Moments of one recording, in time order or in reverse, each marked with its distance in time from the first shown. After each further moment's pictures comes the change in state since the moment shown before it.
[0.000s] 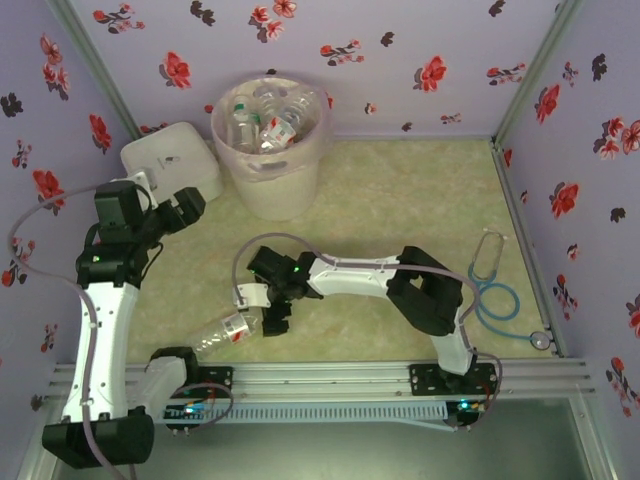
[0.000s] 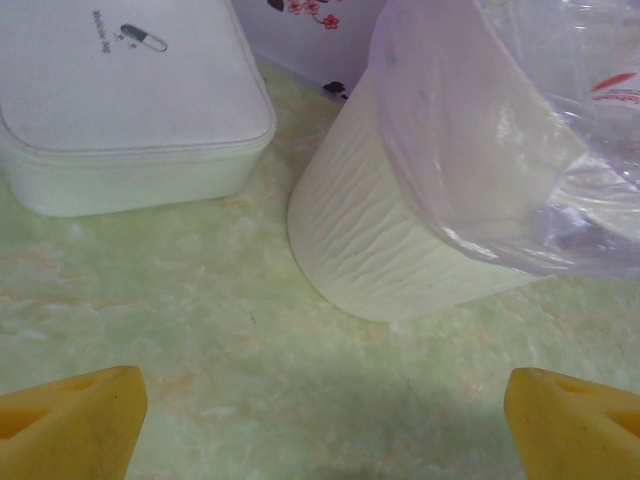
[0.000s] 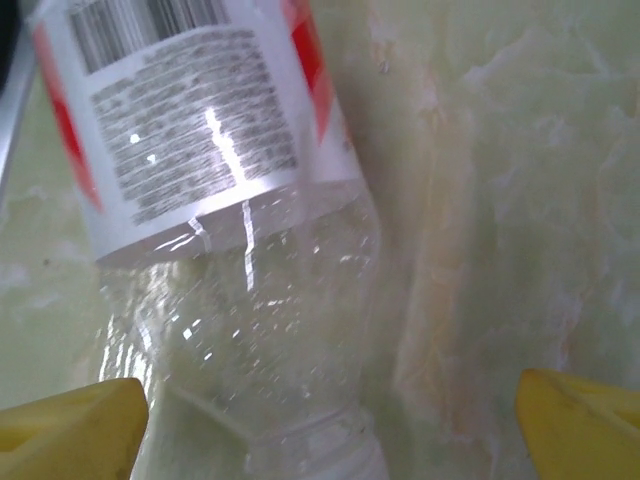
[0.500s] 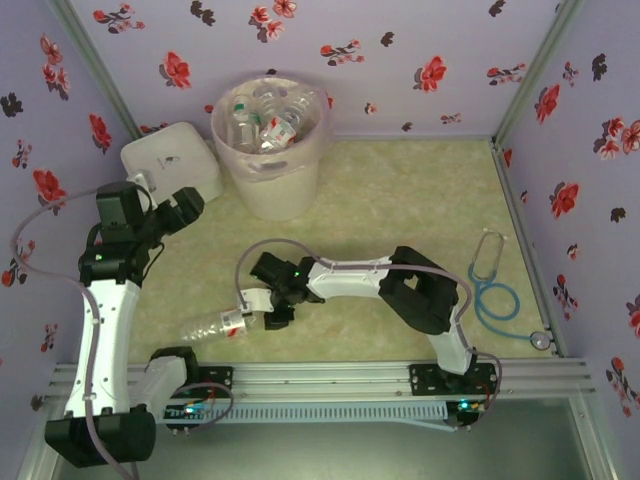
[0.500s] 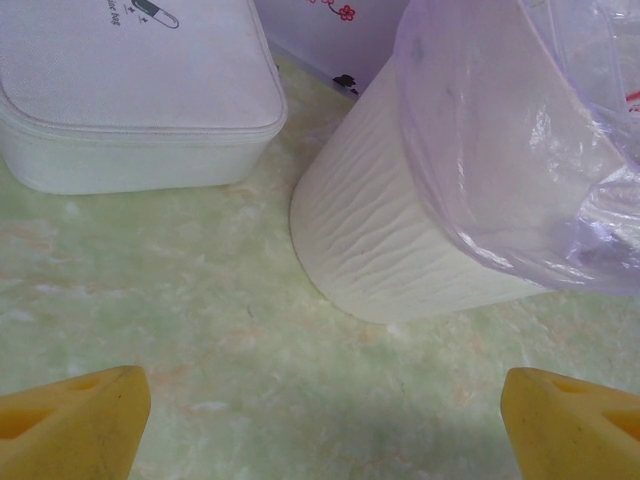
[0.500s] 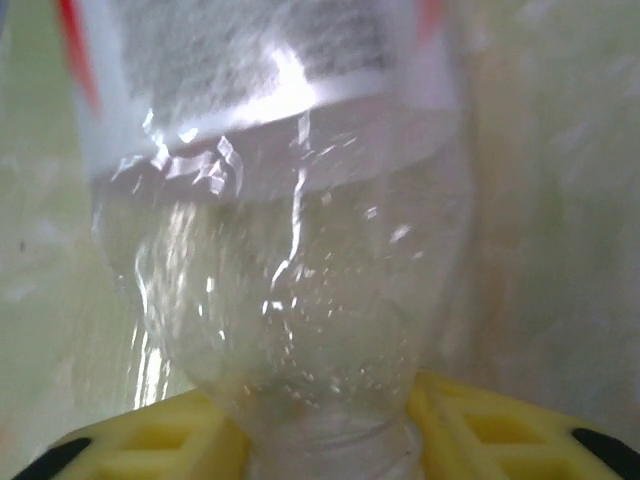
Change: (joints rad) left arm 0.016 0.007 -0.030 0.027 0.013 -0.050; right arm 0.000 0.018 -0.066 0.041 -0.015 0.029
